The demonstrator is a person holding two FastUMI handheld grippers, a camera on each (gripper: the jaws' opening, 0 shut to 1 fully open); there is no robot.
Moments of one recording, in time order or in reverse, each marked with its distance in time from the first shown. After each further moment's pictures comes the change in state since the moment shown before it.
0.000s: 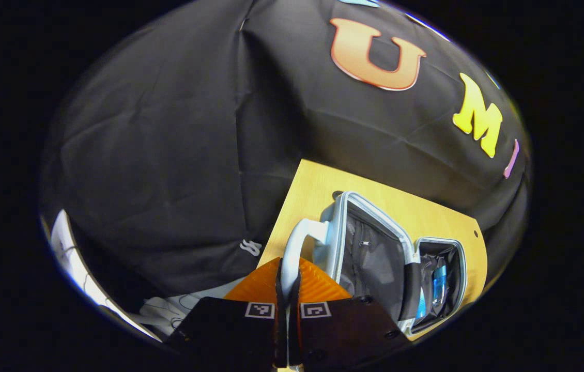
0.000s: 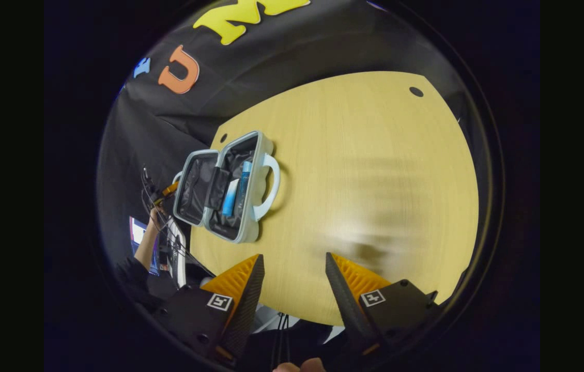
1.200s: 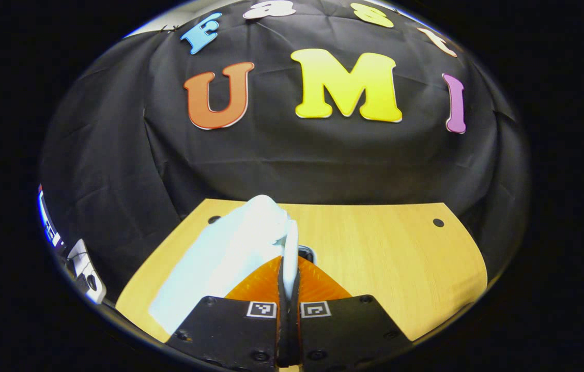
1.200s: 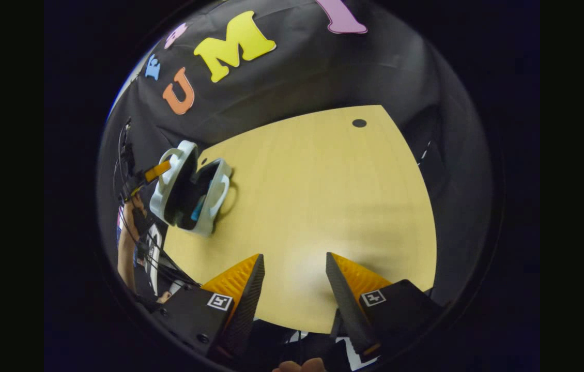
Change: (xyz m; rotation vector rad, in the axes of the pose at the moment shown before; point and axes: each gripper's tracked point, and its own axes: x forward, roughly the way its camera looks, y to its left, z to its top) left arm -0.079 -0.450 -0.078 0.213 -0.192 0.020; right arm -0.120 -0.175 -0.023 -0.064 -0.231 -0.152
